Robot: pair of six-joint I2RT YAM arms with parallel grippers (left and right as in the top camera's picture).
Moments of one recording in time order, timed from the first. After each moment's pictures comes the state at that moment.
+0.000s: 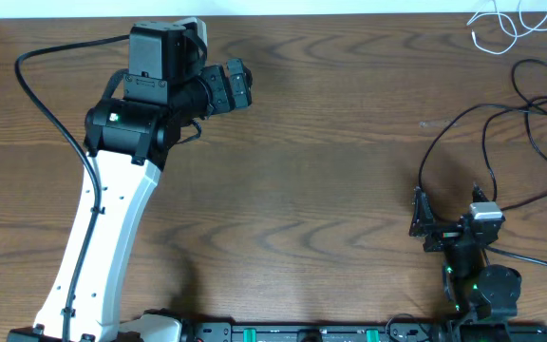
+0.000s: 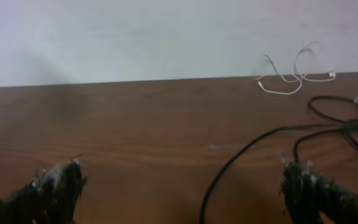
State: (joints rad) left arm -0.21 1.46 1.56 -0.85 0.17 -0.38; right arm 0.03 0.01 0.01 -0.07 -0.06 0.10
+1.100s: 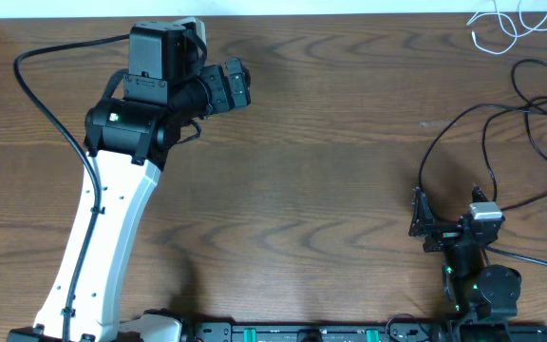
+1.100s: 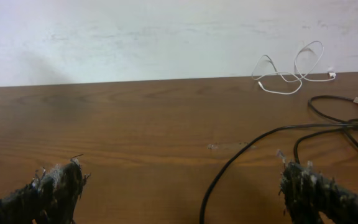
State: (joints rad) left arm -0.21 1.46 1.56 -0.85 0.15 -0.38; right arm 0.03 0.01 0.01 -0.07 -0.06 0.10
